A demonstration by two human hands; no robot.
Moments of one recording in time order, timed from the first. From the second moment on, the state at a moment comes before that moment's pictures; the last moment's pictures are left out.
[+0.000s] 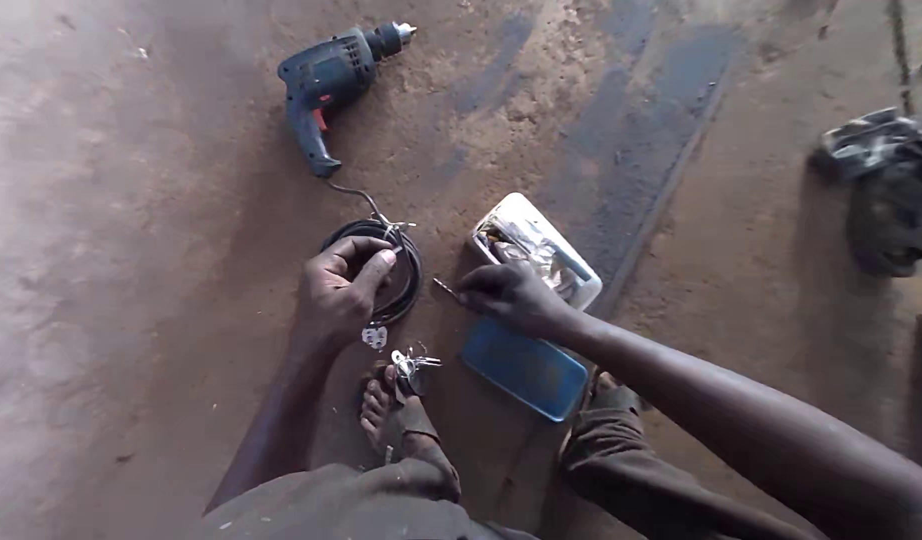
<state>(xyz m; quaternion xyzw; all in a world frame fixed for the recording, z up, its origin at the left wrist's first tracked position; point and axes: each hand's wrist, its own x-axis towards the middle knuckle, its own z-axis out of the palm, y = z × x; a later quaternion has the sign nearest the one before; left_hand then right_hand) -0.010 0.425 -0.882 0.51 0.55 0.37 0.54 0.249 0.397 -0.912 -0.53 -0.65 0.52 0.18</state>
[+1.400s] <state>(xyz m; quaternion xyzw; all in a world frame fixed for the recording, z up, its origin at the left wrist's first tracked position) -0.009 0.282 -0.977 0.50 0.66 0.17 0.53 0.186 0.331 -0.998 -0.42 -0.68 0.59 -0.04</state>
